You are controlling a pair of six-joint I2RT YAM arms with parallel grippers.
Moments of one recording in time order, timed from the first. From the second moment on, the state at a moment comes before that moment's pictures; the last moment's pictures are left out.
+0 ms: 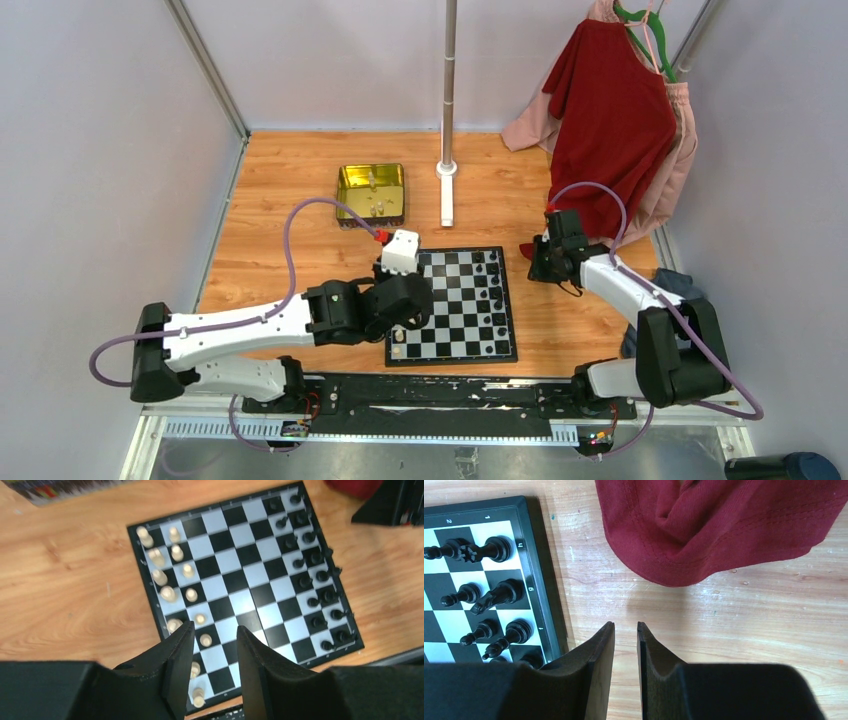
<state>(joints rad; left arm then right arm) -1.29 1.15 0.94 -0.63 -0.72 -0.79 0.23 1.33 0.68 -0.35 -0.01 0.30</state>
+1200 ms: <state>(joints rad) -0.35 1.91 1.49 -0.43 -0.33 -0.42 0.23 1.30 0.66 -0.34 -0.06 0.30</state>
